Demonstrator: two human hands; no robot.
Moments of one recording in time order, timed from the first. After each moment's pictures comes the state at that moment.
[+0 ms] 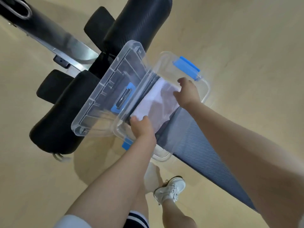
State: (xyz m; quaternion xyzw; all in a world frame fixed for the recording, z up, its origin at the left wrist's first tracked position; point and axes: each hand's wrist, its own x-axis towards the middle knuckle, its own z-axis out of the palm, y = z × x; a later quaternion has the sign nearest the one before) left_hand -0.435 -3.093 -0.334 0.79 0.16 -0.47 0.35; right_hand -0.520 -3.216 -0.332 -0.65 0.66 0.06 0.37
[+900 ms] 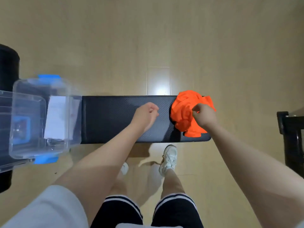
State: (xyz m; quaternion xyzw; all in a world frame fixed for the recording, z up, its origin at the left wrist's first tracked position) left_hand -0.767 -3.059 -0.226 0.60 -0.53 -0.59 0.05; right_hand -0.979 -3.004 -0.264 -0.43 0.84 -0.03 0.33
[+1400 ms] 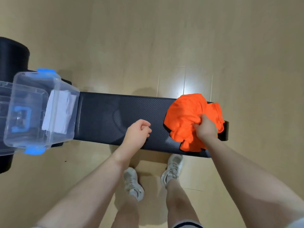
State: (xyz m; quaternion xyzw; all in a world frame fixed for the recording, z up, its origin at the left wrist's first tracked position) left_hand -0.816 -3.010 -0.279 0.71 -0.47 -0.51 0.05; right_hand -1.038 -2.992 -0.358 -0.37 0.84 -0.02 0.39
